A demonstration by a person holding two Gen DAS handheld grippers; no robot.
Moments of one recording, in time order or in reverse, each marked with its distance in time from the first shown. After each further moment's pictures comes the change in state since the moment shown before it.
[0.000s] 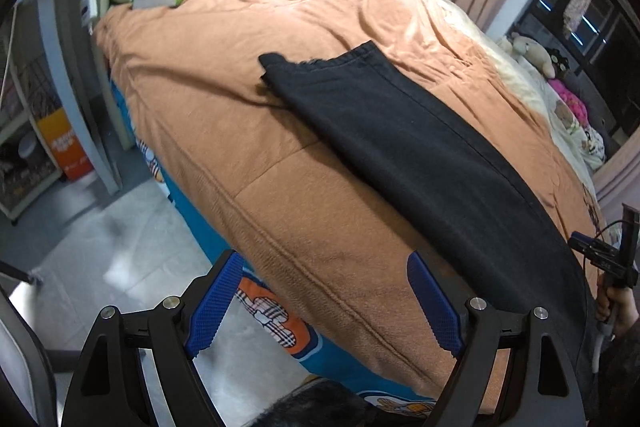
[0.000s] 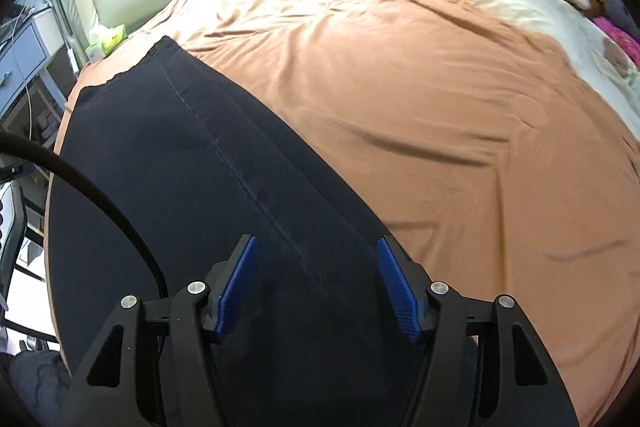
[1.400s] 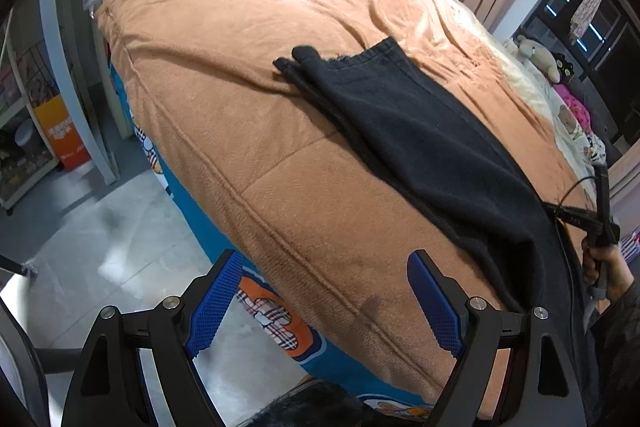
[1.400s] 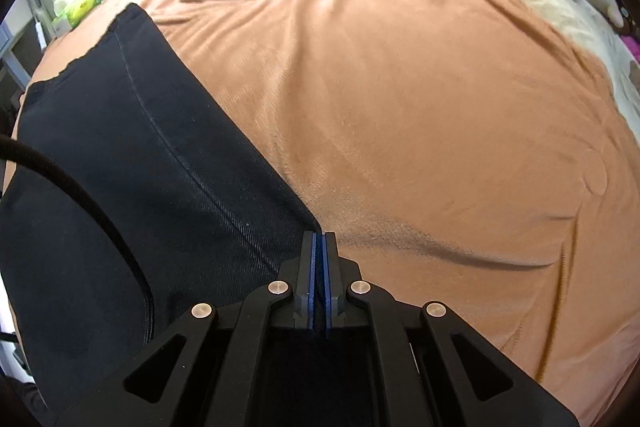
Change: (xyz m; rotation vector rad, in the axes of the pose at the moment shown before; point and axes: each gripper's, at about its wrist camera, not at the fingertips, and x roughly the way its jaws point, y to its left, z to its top) left arm 0.012 0.011 0.006 -0.021 0.010 -0.016; right arm 0.132 0.040 0.088 -0.060 0.151 -0.046
